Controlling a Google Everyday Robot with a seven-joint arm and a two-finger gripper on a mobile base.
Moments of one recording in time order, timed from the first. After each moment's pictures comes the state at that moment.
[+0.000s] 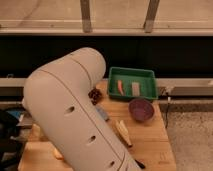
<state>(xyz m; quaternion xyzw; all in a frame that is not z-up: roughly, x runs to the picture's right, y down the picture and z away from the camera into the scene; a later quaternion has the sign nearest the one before) -0.329 0.198 0.818 -0.37 0.00 0.24 0.90</state>
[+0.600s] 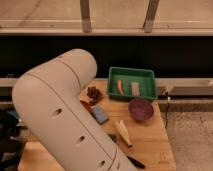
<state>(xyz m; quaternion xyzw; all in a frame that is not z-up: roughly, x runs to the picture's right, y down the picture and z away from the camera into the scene) -0.328 0.215 0.830 -0.36 0.04 0.22 0.91</state>
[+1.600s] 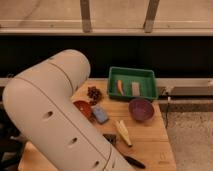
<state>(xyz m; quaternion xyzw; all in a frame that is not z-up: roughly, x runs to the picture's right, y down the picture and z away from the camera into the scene) -0.326 0.216 0.831 -0.35 0.06 0.24 0.90</state>
